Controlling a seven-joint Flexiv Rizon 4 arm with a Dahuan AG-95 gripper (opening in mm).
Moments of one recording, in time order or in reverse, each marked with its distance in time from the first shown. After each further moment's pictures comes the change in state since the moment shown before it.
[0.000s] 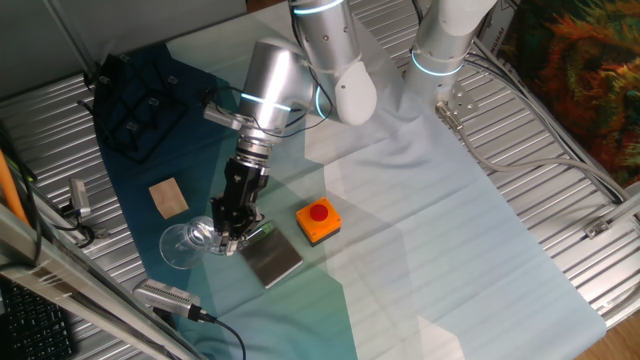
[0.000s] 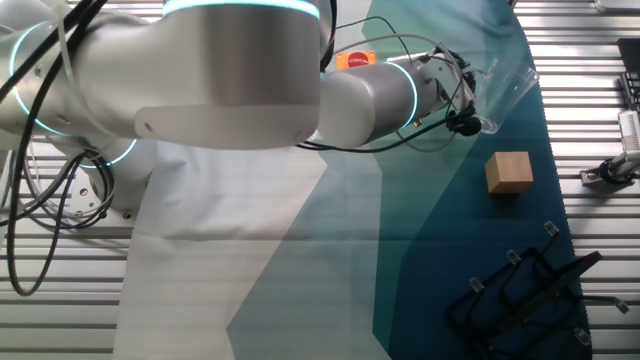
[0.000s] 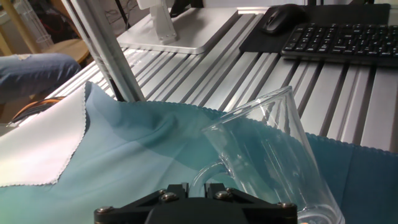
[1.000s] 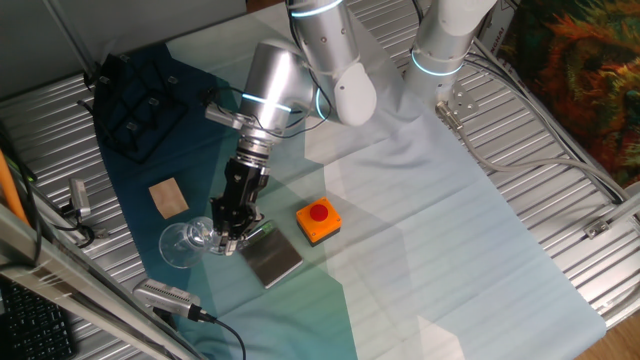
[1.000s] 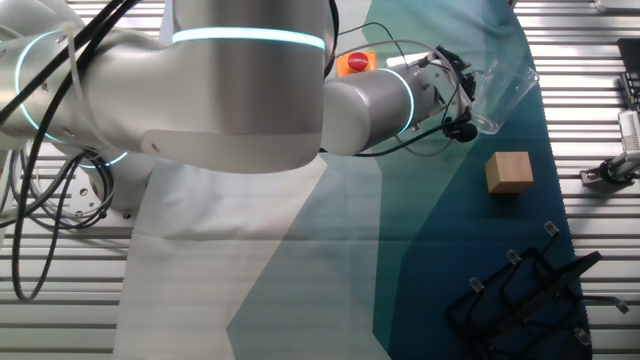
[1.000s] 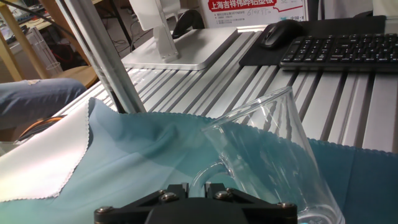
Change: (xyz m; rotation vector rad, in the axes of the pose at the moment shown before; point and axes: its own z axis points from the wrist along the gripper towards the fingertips) arm 0.000 0.000 0.000 -0.007 -0.024 0.004
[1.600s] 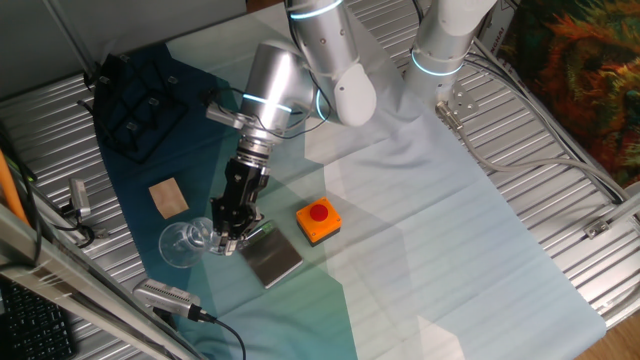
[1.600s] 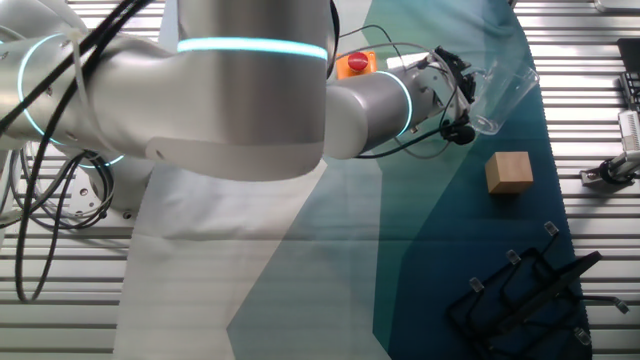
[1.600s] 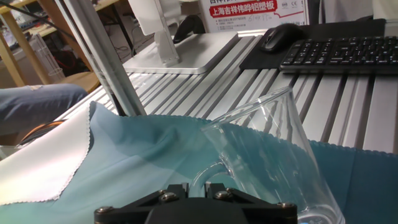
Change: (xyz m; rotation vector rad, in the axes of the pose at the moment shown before) arm 0.001 -0.002 0.002 -0.010 -0.027 0.002
